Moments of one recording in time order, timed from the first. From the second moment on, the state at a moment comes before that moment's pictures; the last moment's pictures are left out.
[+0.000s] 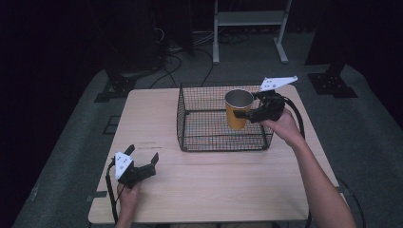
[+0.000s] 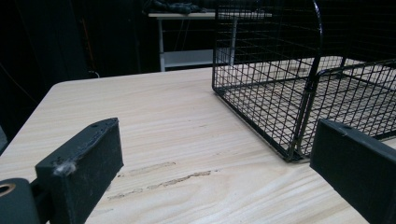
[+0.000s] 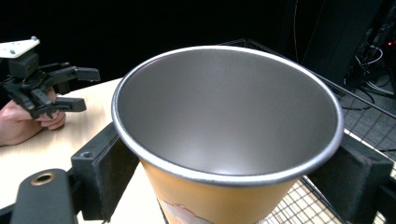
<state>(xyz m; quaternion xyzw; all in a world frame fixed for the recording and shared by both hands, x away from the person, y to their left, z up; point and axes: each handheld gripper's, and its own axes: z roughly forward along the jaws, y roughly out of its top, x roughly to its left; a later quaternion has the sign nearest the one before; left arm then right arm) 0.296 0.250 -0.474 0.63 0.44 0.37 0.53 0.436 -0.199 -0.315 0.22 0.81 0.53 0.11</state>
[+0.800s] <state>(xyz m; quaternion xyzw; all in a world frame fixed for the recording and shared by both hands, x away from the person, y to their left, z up) 0.297 0.251 -0.474 0.62 0.44 0.37 0.54 0.493 -0.162 -0.343 0.22 0.82 0.52 0.08</state>
